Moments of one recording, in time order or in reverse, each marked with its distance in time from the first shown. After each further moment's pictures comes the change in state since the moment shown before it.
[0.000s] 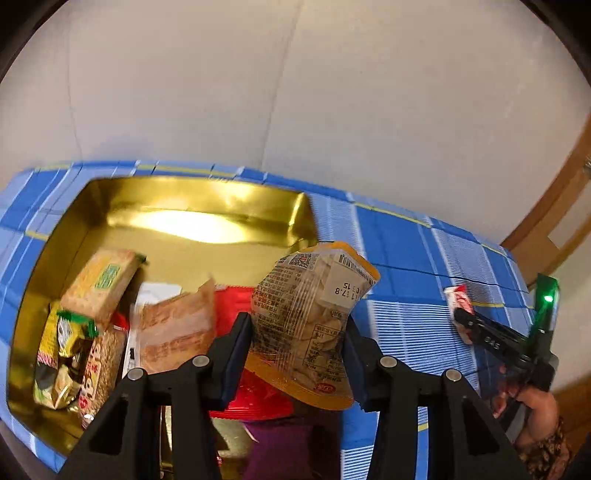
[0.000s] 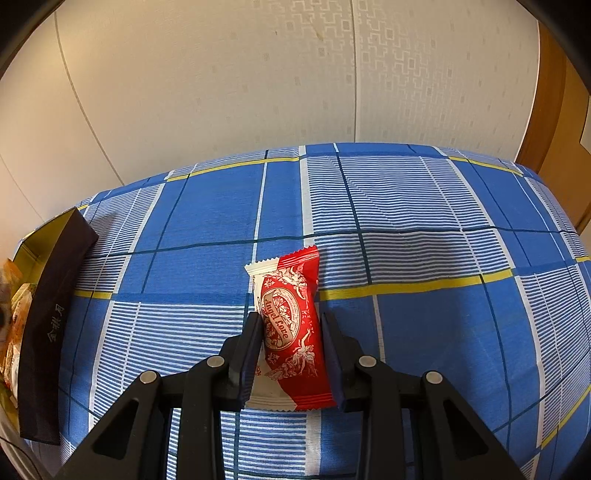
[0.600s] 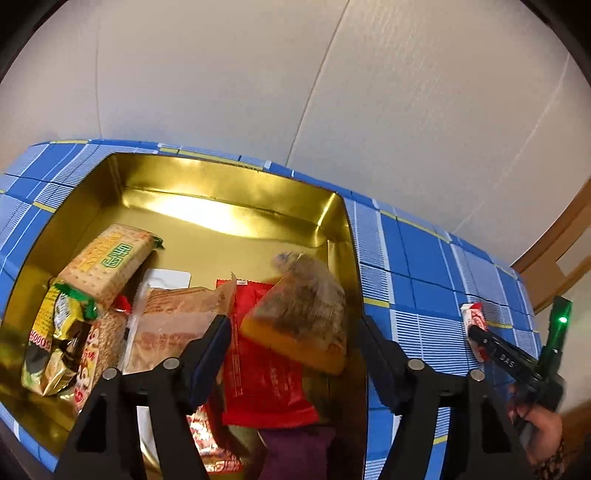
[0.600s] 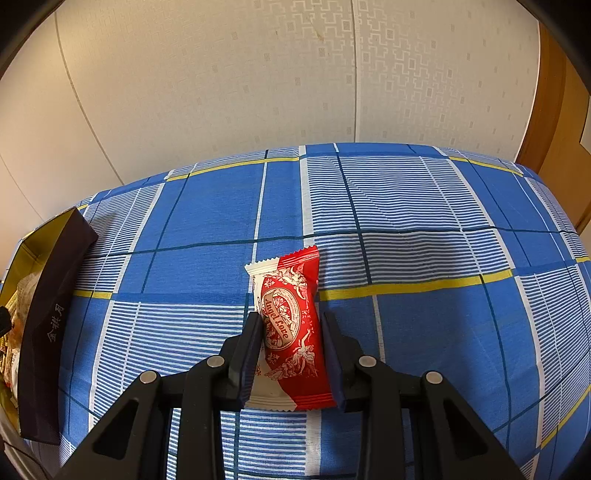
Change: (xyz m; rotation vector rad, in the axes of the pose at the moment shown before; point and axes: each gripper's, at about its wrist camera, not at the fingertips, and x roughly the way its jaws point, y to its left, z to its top) left arm 0.002 0.020 -0.006 -0.082 -0.042 0.012; right arm 0.000 0.000 0.000 -0.001 0.001 -0.001
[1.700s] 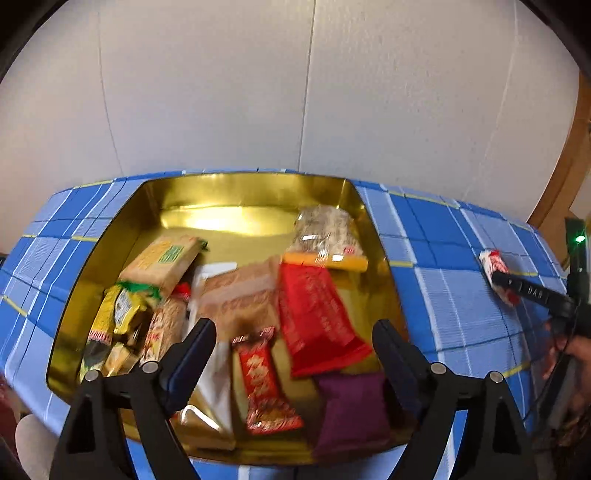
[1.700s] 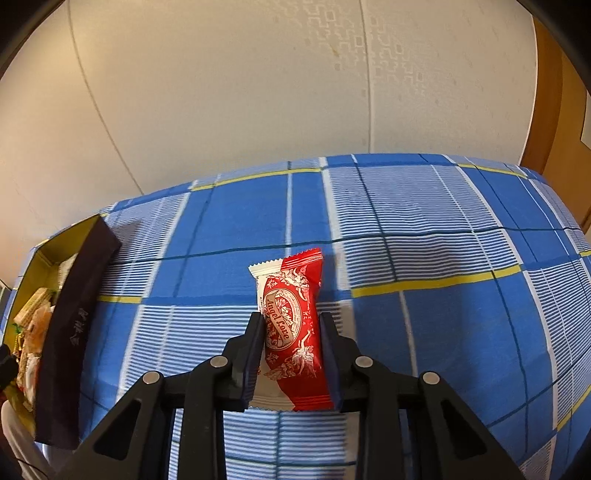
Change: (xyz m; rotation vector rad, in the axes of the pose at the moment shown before) left arm -0.033 0.009 -0.040 0.187 -0.059 0.123; right arm -0.017 0.024 -0.010 0.013 -0.062 0.060
